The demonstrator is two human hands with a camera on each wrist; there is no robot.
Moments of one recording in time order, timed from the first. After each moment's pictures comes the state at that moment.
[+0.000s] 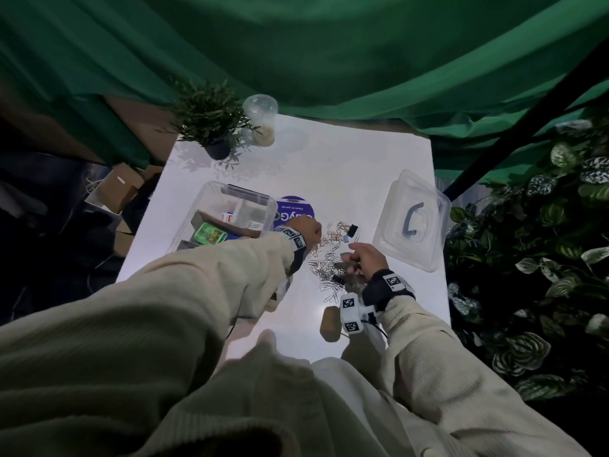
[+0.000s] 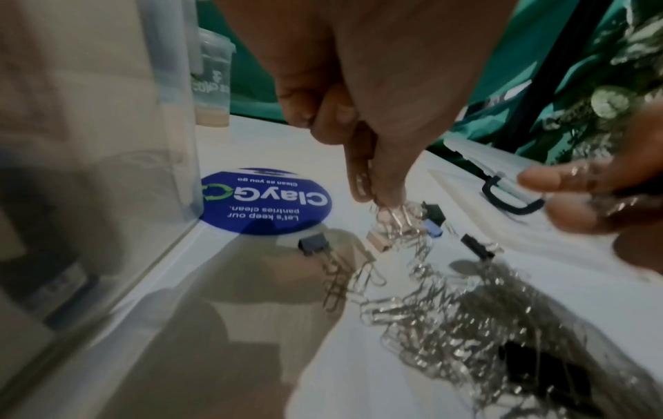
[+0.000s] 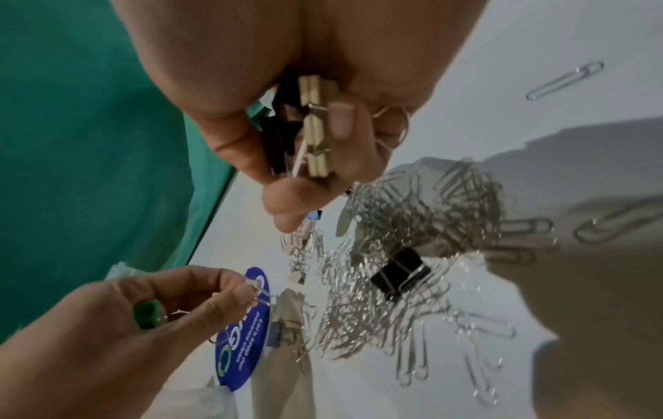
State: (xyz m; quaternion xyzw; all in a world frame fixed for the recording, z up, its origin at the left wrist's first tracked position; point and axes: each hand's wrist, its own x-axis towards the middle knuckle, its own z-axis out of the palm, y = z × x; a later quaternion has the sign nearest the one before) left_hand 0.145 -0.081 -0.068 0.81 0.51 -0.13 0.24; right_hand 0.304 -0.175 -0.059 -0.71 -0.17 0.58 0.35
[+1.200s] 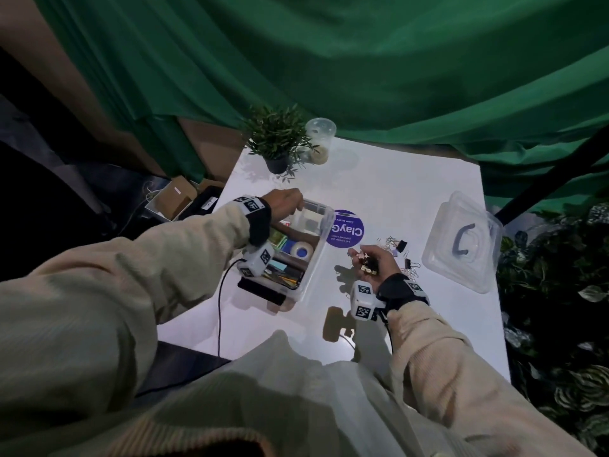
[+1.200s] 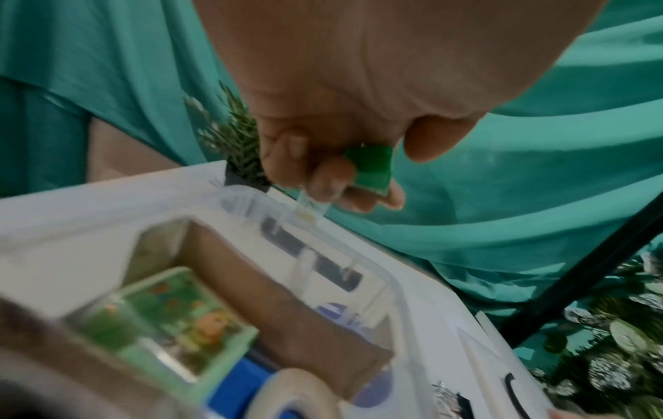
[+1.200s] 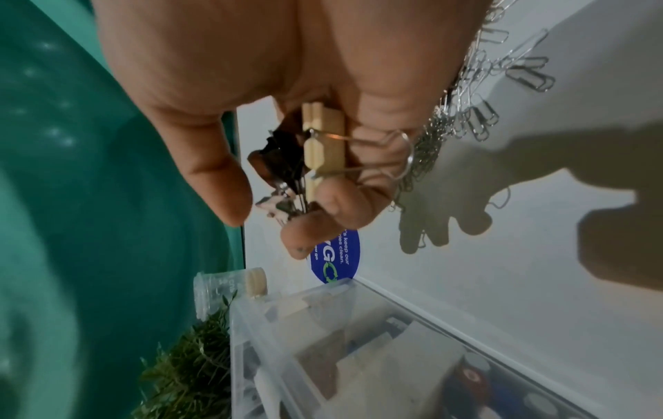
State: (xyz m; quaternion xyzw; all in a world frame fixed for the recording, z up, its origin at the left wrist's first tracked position) left_hand -0.029 -0.089 0.047 0.68 0.63 0.04 0.37; right_hand 0.212 -0.167 -0.046 -0.51 -0.03 0.75 0.43
